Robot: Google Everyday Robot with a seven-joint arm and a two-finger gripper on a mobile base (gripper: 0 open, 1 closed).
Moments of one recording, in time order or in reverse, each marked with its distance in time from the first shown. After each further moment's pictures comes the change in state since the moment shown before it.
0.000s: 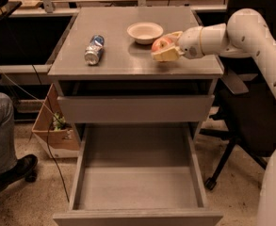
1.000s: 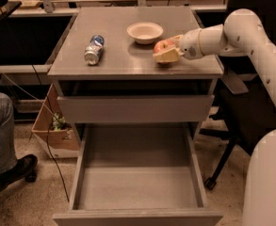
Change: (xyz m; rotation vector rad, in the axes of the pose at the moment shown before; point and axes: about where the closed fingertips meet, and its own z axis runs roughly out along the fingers) arm 0.028 -0.017 0.008 0.010 0.073 0.099
